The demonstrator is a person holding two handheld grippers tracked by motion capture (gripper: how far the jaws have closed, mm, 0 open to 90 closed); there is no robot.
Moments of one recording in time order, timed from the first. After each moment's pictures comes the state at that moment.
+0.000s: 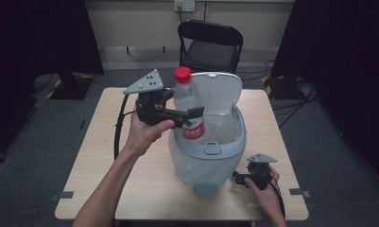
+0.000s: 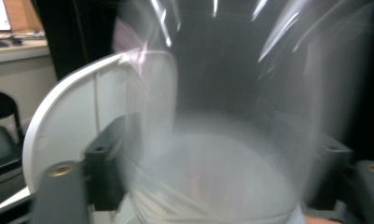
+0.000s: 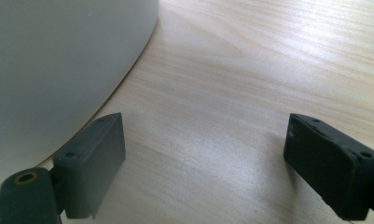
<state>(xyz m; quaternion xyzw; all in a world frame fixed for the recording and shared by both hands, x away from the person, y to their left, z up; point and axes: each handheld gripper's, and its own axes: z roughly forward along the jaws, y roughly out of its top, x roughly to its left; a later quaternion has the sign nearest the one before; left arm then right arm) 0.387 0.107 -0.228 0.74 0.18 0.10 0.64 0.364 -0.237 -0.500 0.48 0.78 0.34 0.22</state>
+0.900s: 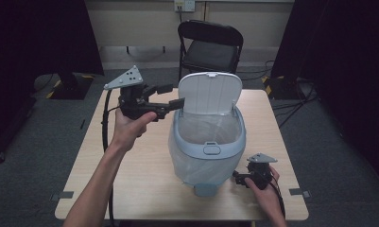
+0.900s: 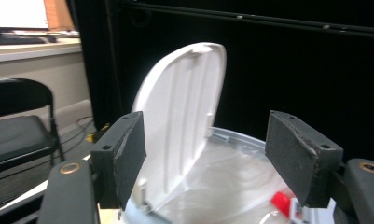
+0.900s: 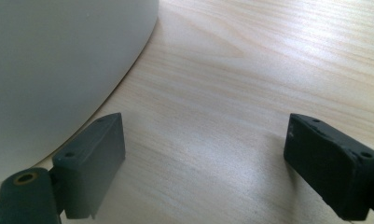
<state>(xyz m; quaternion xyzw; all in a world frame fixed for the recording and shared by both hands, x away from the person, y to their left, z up) 0.405 0.155 -0.234 0.72 0.22 0.13 0.64 0.364 -0.237 -0.501 0.48 0.78 0.34 0.22</state>
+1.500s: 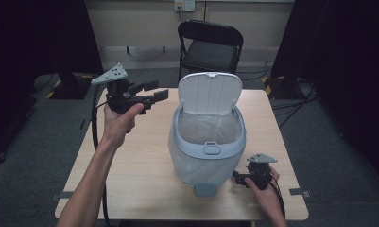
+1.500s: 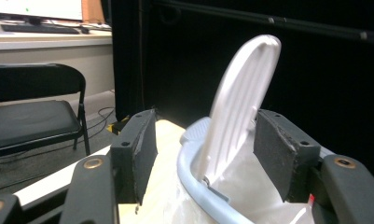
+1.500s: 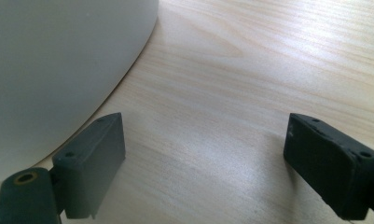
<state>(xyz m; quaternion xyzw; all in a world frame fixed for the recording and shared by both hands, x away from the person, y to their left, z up) 0.426 0.187 -0.245 0.70 0.27 0.14 0.65 0.364 -0.237 -0.501 0.48 0.78 0.34 0.22</state>
